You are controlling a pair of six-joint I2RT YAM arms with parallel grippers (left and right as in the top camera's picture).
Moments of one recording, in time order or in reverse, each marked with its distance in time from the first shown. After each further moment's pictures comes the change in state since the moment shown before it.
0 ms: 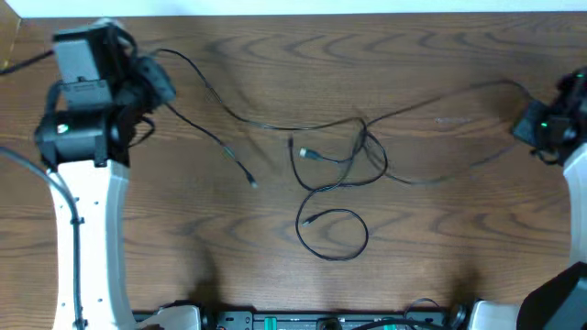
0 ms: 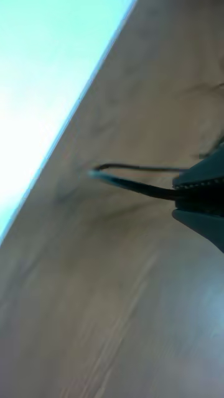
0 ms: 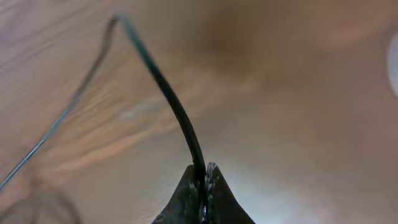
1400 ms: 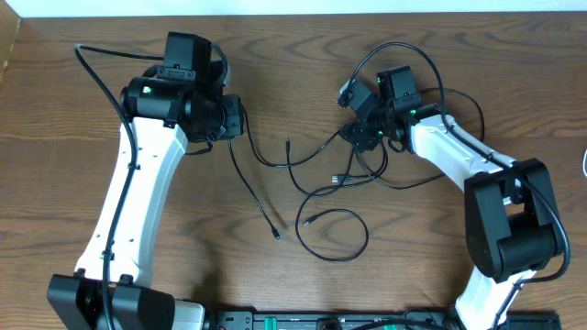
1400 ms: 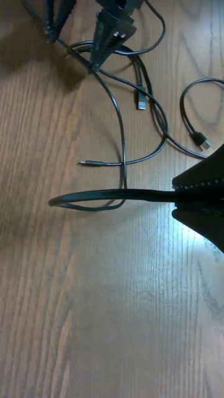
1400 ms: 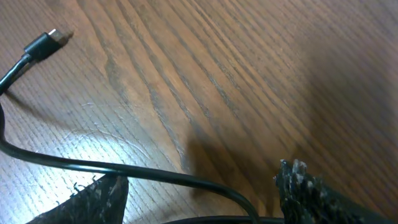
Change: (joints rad) left arm -0.230 0.170 -0.019 -0.225 0.059 0.182; right arm 0.643 0.413 0.000 0.412 -0.183 -0.624
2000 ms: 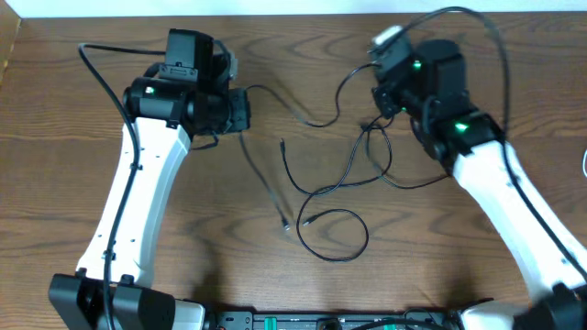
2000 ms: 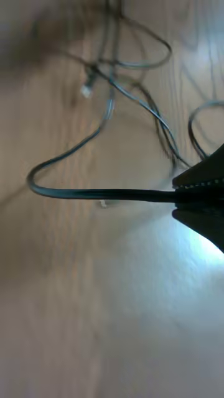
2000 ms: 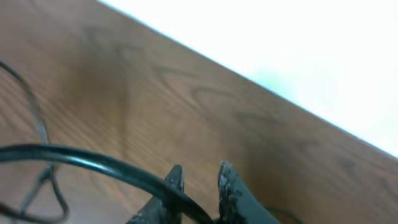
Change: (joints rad) left arm -0.022 0.000 0.000 0.093 0.098 0.000; right arm 0.008 -0.447 0.006 0.019 0.245 0.277
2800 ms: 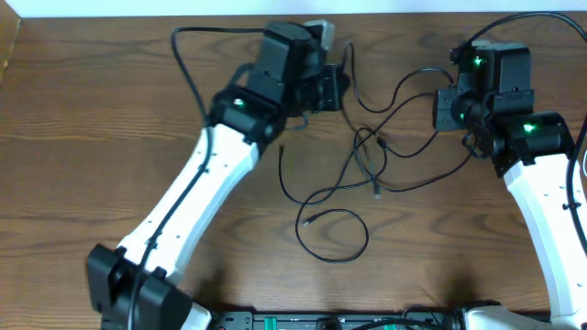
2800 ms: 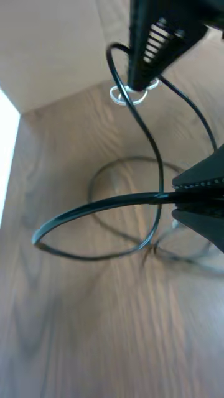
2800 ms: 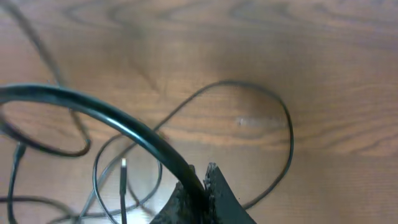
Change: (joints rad) left arm -0.328 0.067 -0.006 0.532 0.089 -0.294; right arm -0.182 -0.089 0.110 -0.513 0.106 0.280
